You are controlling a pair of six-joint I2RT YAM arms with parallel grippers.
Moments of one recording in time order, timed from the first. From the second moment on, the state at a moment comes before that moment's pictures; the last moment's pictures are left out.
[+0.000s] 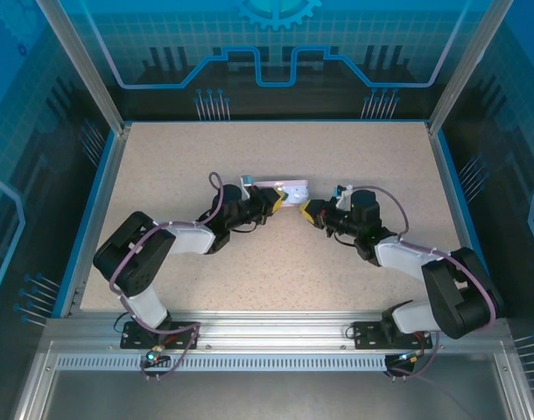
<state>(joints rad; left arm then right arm) -0.55 1.72 0.72 0.79 0.32 -1.56 0.37 1.38 0.50 0.54 -0.56 1.37</state>
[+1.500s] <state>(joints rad) -0.55 1.75 0.68 0.89 0.32 -1.58 0.39 1.55 0.58 0.64 -0.52 1.43</state>
